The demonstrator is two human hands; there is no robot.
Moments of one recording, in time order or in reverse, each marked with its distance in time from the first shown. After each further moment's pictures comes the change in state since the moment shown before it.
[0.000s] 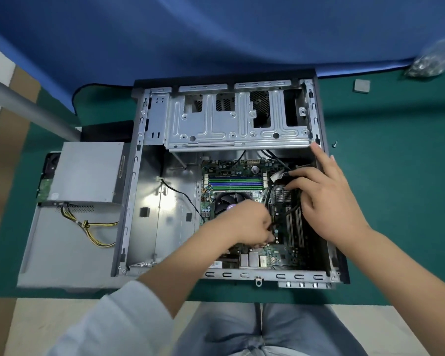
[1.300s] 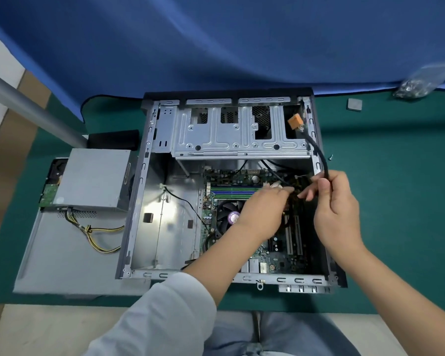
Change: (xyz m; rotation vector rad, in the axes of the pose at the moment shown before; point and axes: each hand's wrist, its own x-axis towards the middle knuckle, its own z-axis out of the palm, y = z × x) left_hand 0.032 0.013 0.011 0.263 0.575 0.272; right_hand -0.010 -0.017 0.003 0.512 0.395 0.302
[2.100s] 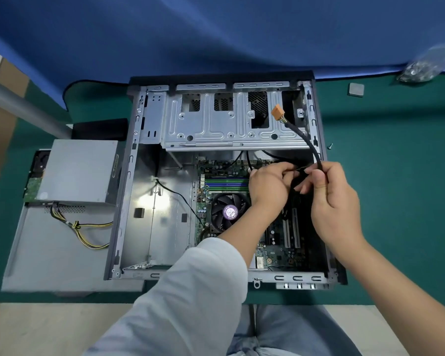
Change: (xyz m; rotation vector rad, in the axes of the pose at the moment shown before) left_hand 0.051 0.004 0.020 -0.445 0.252 -0.462; right_hand 0.002 0.002 0.001 -0.089 -0.045 0.001
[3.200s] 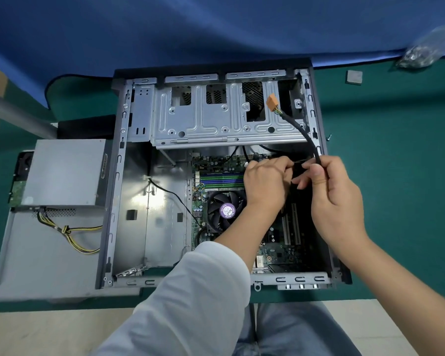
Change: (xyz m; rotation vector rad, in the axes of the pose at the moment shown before) left_hand -0.006 -0.004 0.003 0.184 0.236 0.258; right_hand -0.001 -0.004 0.002 -0.008 0.001 0.058
